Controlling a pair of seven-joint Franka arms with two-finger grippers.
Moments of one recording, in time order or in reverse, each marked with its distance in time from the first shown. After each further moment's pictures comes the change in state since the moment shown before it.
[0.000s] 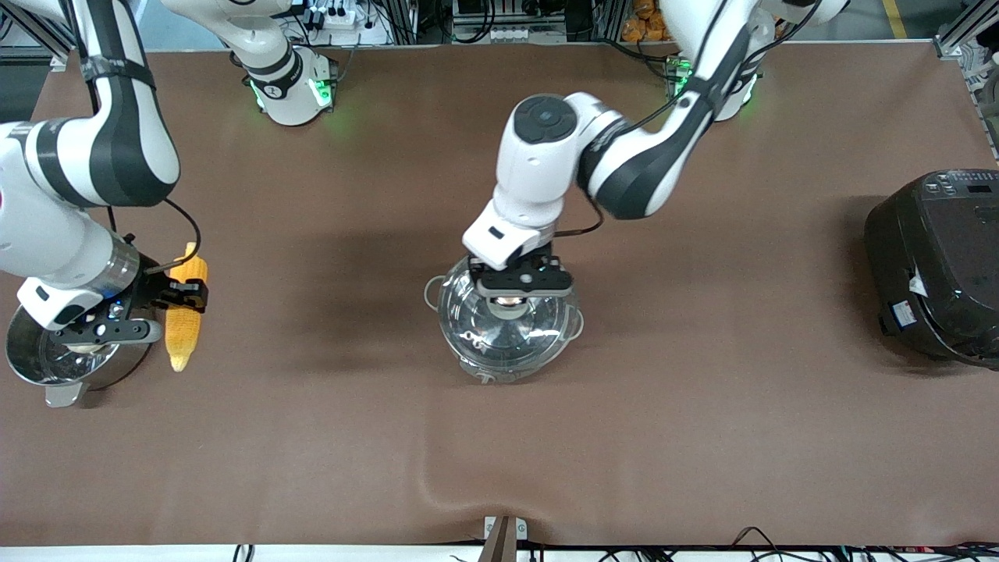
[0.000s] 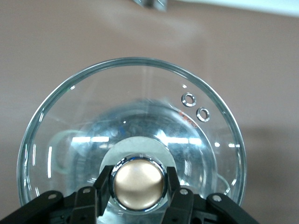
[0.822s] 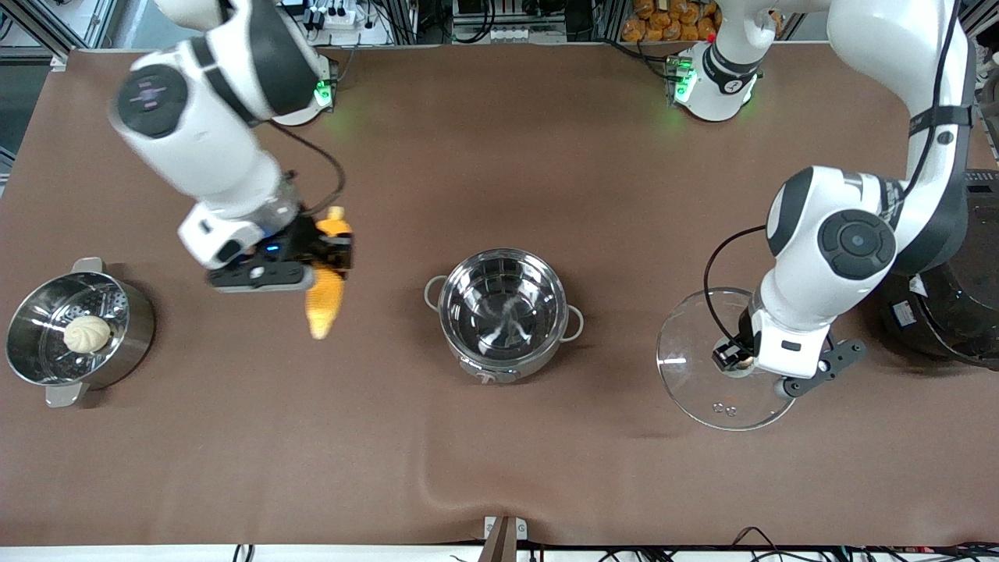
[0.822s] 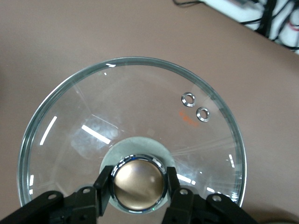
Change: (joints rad) left arm 0.455 -0.063 0.004 -0.214 0.000 -0.013 0.060; right arm 0.400 0.004 0.009 0.092 0.075 0.078 0.480
